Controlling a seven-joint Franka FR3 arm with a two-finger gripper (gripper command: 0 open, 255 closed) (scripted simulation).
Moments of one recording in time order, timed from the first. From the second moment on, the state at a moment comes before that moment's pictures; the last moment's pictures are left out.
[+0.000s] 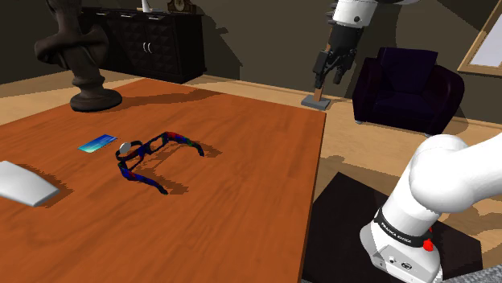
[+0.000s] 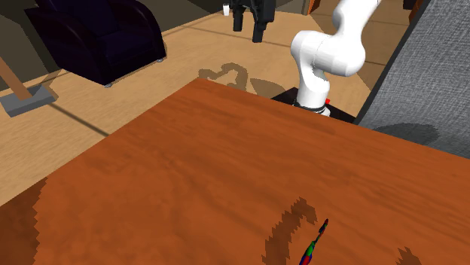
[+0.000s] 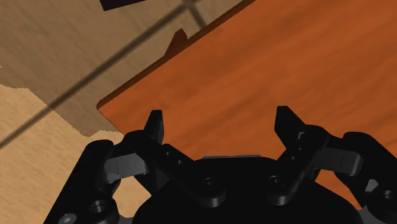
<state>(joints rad) 0.01 -0.79 -0.06 -2.35 -0.05 1.67 0.16</state>
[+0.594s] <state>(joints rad) 0.07 -0.60 0.04 -2.27 0.00 1.73 0.24</state>
